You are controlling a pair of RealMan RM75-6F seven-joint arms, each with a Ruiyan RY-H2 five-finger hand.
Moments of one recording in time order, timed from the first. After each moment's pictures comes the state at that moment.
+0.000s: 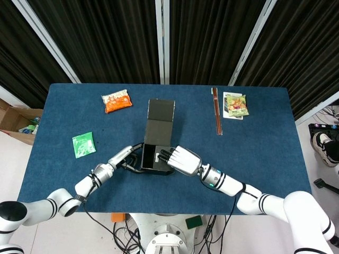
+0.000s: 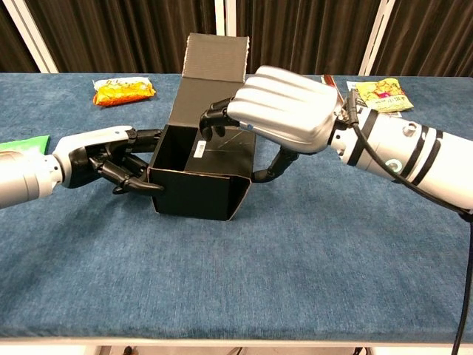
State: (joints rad) left arm -0.76 -1.67 0.07 -1.07 1.56 0.92 -1.20; right arm 0.88 -1.79 0.03 -0.99 -1.86 1.22 -0.11
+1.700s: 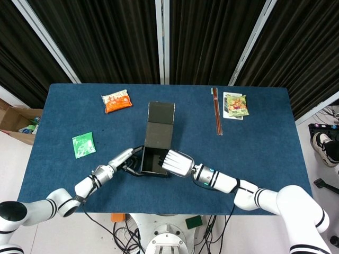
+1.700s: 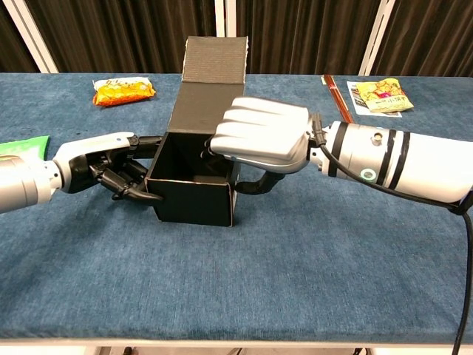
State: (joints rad) left arm -0.76 -1.67 0.08 -1.06 1.60 0.91 -1.17; right arm 0.98 -1.77 -0.03 -1.00 -1.83 1.07 -0.18
